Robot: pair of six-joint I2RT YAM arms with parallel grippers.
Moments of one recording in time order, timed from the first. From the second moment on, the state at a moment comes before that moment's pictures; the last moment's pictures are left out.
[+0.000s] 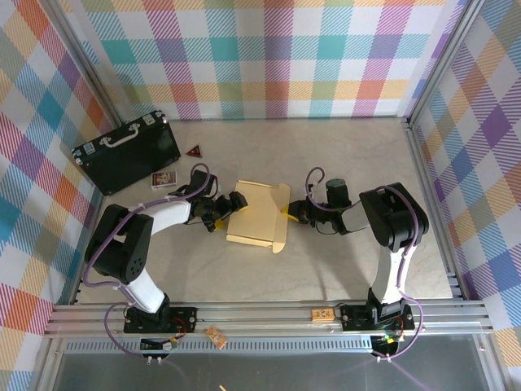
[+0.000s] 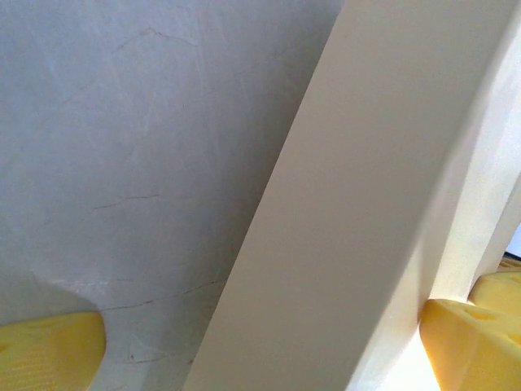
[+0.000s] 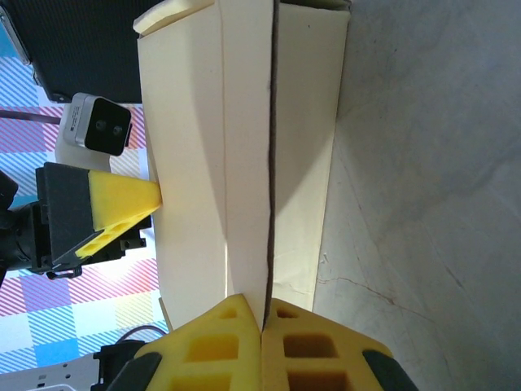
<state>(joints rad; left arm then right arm) -0.36 1.69 0.85 -0.20 0.43 -0.88 0.31 1.95 0.67 0.67 -0.95 0.94</state>
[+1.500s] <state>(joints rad) -0.35 1.39 0.84 0.13 0.58 -1.38 0.96 1.10 0.60 0.11 -0.19 -0.78</state>
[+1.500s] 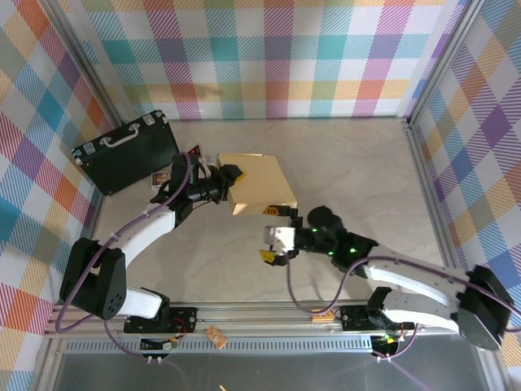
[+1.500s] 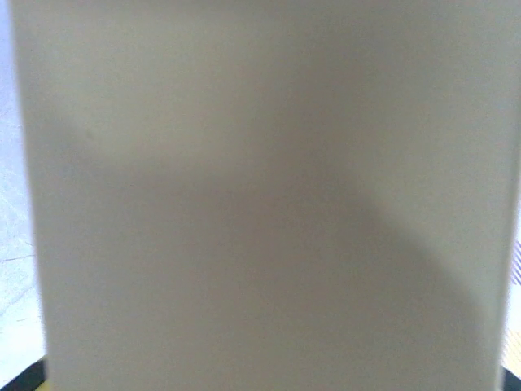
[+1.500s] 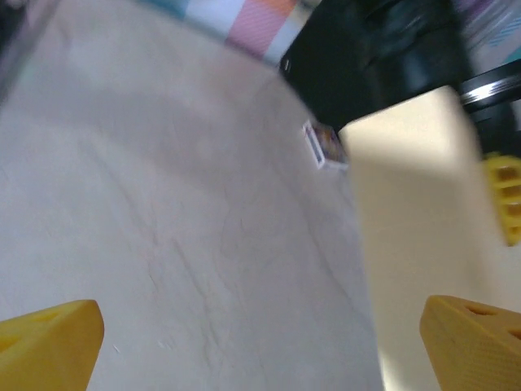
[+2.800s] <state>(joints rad) -0.29 1.36 0.79 0.25 0.60 -1.54 0.94 1.38 0.80 0.35 0.19 -0.98</state>
